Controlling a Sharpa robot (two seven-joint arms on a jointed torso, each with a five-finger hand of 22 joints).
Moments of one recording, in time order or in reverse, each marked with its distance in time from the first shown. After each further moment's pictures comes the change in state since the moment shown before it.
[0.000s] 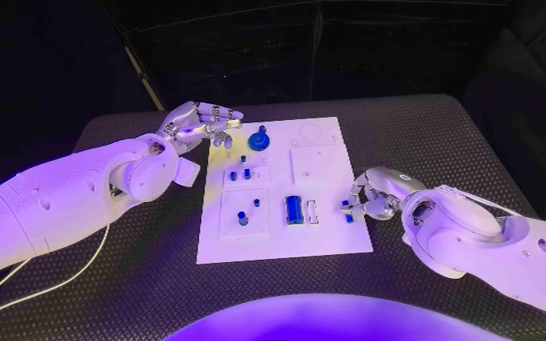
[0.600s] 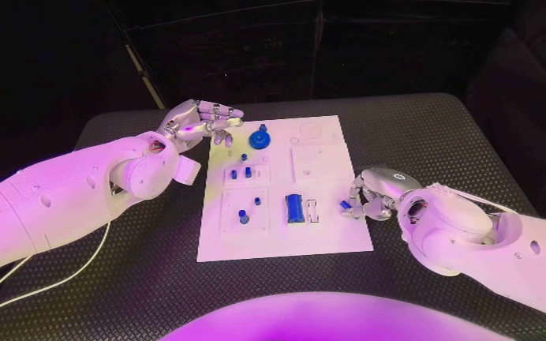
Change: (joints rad) left arm 0.000 -0.003 0.000 0.000 0.000 0.001 0.000; left_hand 0.000 0.000 0.000 0.000 0.000 0.000 0.000 0.000 0.000 0.000 0.000 0.000 0.000 0.000 0.000 0.000 0.000 0.000 0.000 0.000 0.000 0.000; right arm -0.005 0.028 0.008 -0.012 -0.094 0.084 -0.036; right_hand 0.078 0.013 0.015 -0.047 -0.007 0.031 -0.006 -0.024 -0.006 0.000 0.000 -0.005 0.004 0.000 0.000 0.000 0.000 0.000 0.000 0.000 0.000 0.006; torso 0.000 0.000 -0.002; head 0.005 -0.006
